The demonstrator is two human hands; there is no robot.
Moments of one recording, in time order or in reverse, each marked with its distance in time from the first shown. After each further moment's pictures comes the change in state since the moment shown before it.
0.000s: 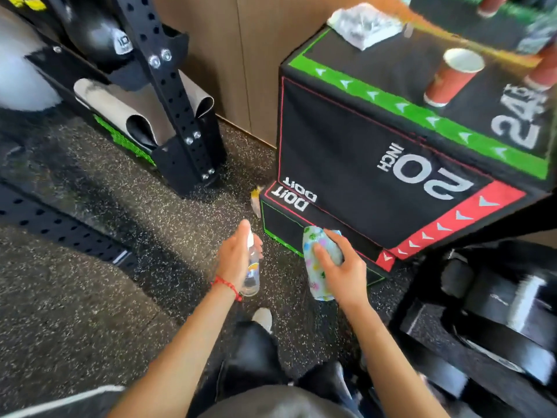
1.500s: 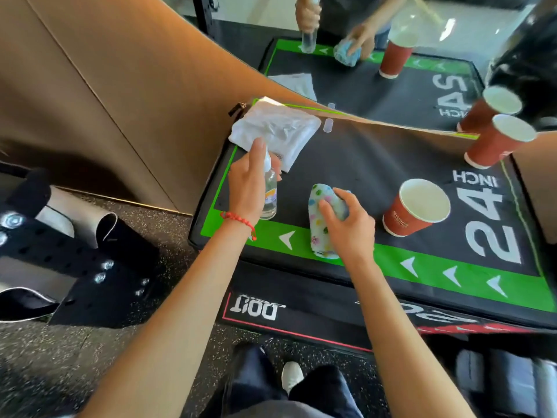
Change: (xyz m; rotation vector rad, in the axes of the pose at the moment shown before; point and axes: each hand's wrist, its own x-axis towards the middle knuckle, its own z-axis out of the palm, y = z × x) left_hand 0.298 0.340 0.230 -0.166 -0.417 0.531; right_hand 0.394 -0.120 -0.053 -0.136 0.472 0.183
